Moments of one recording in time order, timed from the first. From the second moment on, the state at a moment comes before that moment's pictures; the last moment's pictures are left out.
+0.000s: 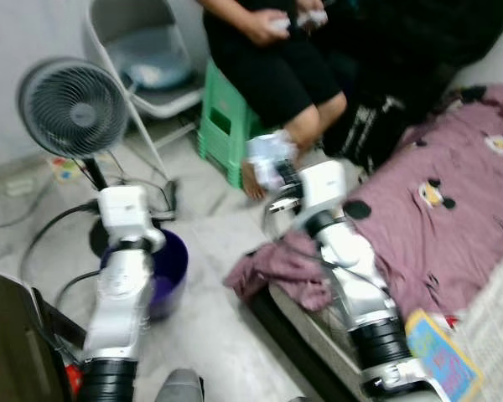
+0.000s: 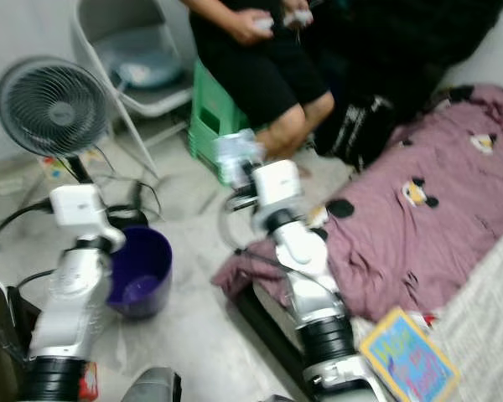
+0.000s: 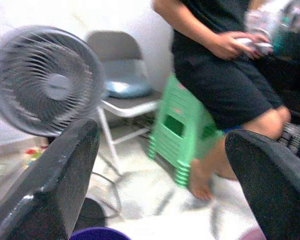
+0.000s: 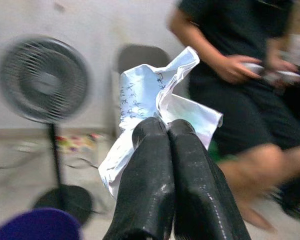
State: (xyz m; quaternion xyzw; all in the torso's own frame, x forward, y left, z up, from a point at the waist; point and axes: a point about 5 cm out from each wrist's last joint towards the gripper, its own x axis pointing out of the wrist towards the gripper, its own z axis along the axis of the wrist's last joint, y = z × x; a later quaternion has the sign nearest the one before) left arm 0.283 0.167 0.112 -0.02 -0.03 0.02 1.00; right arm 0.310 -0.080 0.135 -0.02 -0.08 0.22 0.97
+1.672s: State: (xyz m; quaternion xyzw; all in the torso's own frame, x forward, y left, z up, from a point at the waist) left arm 0.292 0.149 0.121 -0.06 -0.05 -0.01 1.00; right arm 0.316 -0.086 0.138 -0.09 -0.10 0.19 0.97
